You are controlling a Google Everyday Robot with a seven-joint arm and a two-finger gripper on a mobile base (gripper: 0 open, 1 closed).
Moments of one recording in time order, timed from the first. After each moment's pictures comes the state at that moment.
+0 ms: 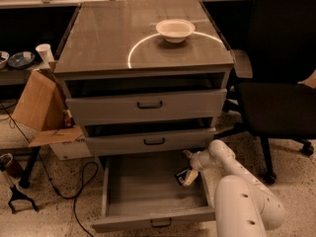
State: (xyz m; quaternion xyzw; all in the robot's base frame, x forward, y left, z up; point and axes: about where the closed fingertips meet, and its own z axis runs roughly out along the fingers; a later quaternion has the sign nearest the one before) arm 0.699 -0.151 0.189 -0.65 0.68 0.19 0.28
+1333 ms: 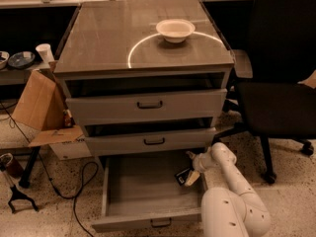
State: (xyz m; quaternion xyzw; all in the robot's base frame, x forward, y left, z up) arm 0.717 -0.172 0.155 -0.63 0.70 0.18 0.29
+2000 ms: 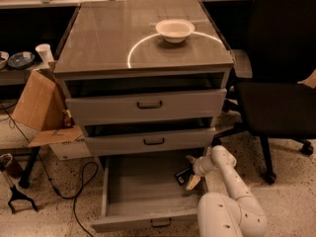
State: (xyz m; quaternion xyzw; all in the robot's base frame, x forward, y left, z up) arm 0.700 -0.174 0.135 -0.64 0.70 0.19 0.27
